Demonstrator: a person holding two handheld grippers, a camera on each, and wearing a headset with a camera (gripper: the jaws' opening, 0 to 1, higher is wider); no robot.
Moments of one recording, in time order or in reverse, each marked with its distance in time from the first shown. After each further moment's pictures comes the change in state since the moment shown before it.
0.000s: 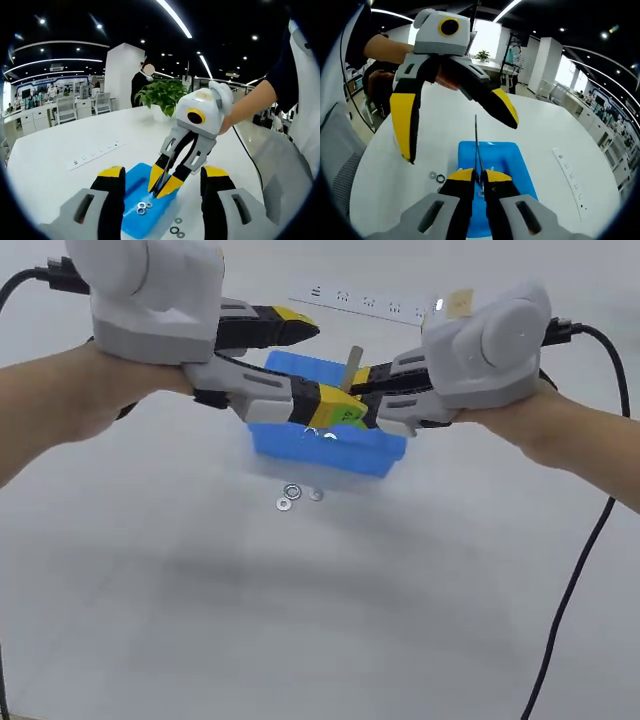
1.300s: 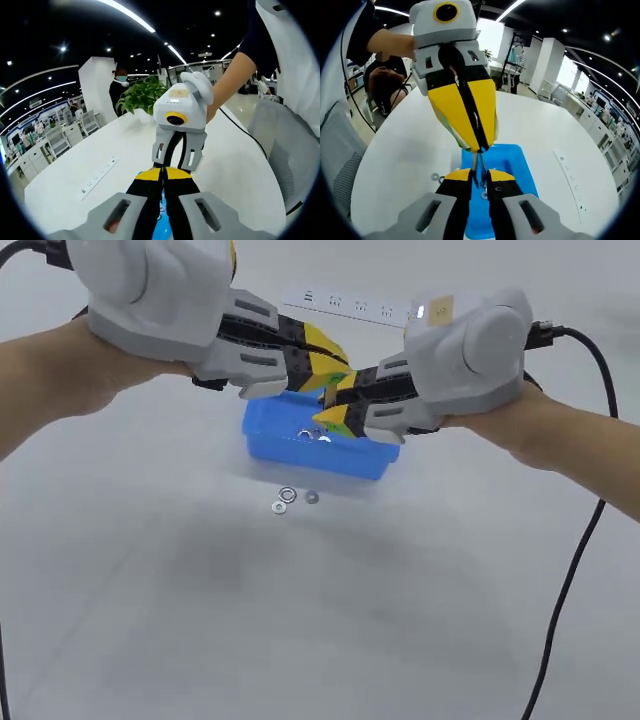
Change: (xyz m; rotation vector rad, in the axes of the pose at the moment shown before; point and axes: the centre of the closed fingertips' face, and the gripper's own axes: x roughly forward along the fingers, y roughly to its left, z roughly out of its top) left arm -0.003 -0.013 0.006 0.321 0.039 -0.101; right arm 0.006 0.002 0.002 -0.007 0.009 -0.004
